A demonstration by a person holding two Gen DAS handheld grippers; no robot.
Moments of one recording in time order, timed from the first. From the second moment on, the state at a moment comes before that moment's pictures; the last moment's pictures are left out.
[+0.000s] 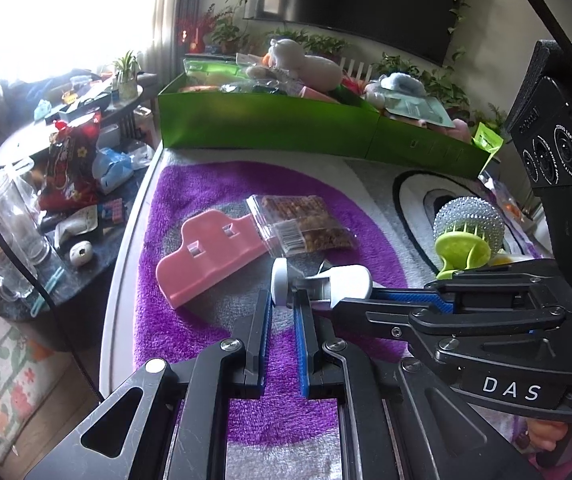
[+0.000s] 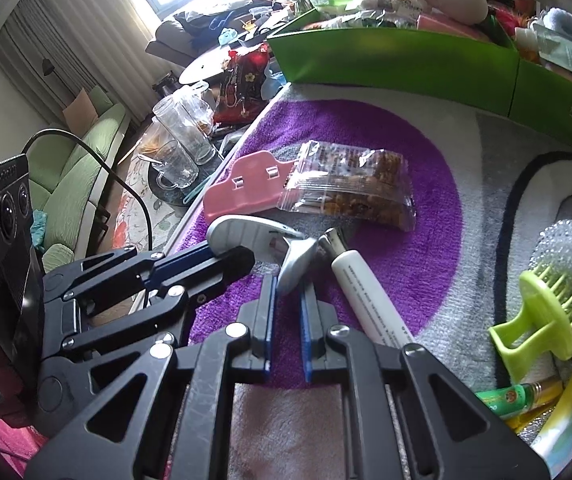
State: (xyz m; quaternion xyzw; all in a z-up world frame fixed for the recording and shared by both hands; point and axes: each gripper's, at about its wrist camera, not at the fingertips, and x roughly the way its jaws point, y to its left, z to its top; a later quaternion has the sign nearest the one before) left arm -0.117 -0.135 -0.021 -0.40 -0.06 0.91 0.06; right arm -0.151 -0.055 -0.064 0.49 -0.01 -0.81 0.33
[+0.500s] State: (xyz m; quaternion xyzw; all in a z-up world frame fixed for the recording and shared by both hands) left arm -0.118 -0.130 0.005 -0.38 -0.05 0.92 0.07; right arm -0.146 -0.045 -0.041 0.47 -0.02 -0.82 0.34
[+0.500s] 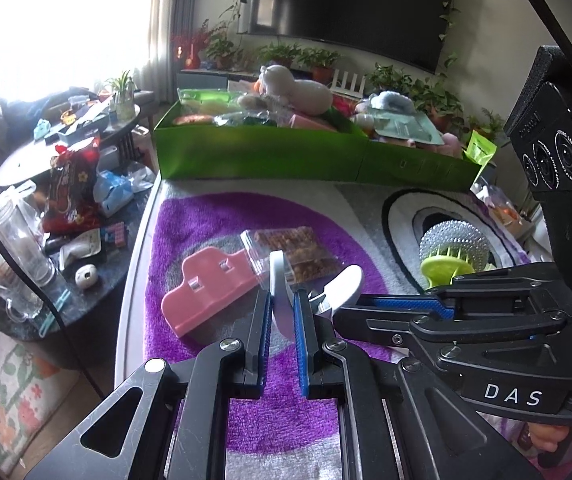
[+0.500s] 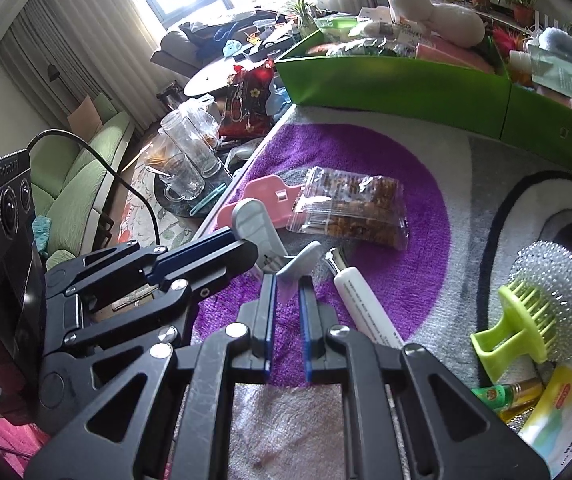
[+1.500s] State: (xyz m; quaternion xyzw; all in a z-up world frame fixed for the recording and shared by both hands) left arm -0.089 -0.128 -0.024 -0.43 -0.07 0.89 0.09; right arm -0.119 -0.044 -0.077 0.53 0.02 -0.77 0.36
